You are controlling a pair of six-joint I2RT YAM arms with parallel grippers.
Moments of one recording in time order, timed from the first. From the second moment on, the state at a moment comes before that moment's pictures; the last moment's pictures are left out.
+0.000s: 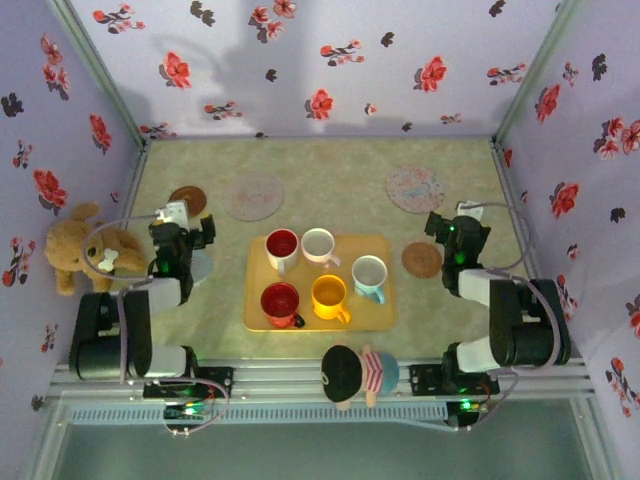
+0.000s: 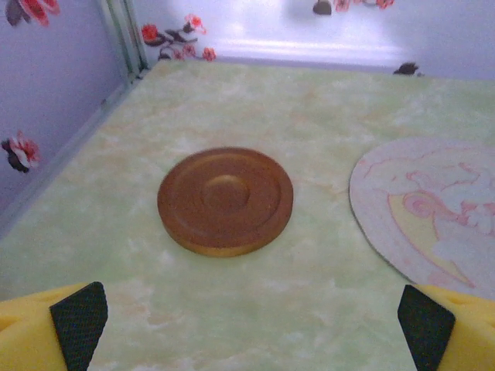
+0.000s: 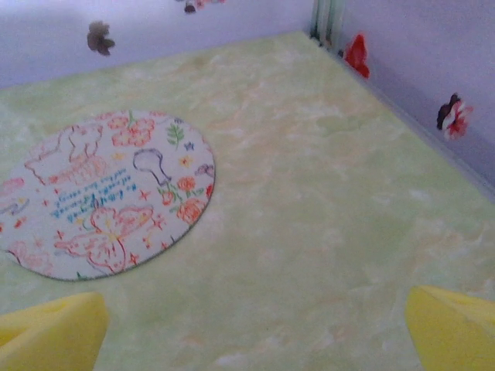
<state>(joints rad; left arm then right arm) 0.00 1.33 0.38 0.66 -0.14 -0.04 0.03 1.40 0.43 0.58 0.26 0.16</state>
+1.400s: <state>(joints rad) -0.25 1.62 1.66 -0.89 0.03 -0.20 0.12 1.17 1.09 -0.50 -0.24 0.27</state>
